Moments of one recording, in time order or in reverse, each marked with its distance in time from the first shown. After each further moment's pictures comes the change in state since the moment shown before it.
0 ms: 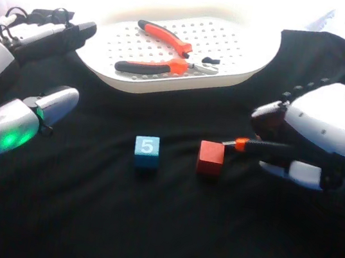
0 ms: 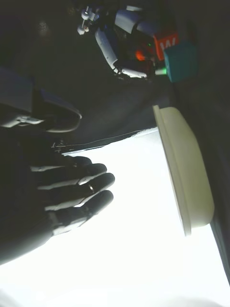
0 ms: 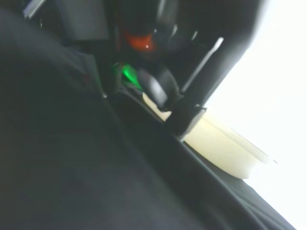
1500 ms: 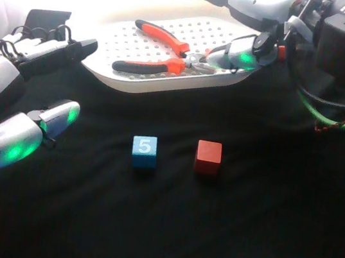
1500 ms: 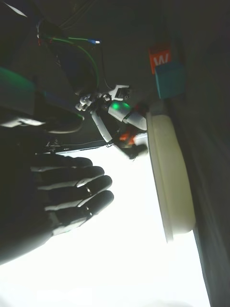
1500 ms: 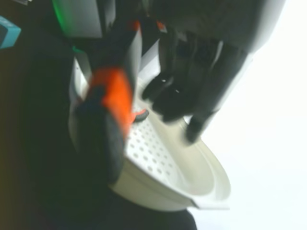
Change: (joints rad) left arm 0.022 -0.033 0.008 -0.011 0.014 -0.029; right arm 0.452 -0.360 0.507 -0.097 -0.545 0.003
